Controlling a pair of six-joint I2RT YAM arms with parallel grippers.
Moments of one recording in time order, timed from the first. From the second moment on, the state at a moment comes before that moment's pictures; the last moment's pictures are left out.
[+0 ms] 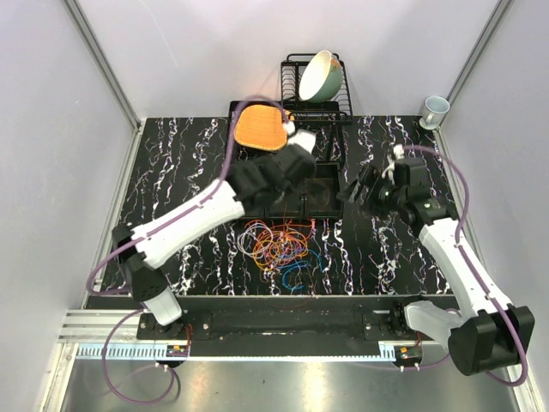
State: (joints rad) left arm -0.98 1.66 1.68 -0.89 -0.39 -0.45; right arm 0.20 1.09 0.91 -0.55 -0.29 0.66
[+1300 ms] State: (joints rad) left arm -0.98 1.32 1.65 -0.83 -0.05 -0.09; right arm 0.37 1.12 1.14 -0.21 -0.86 0.78
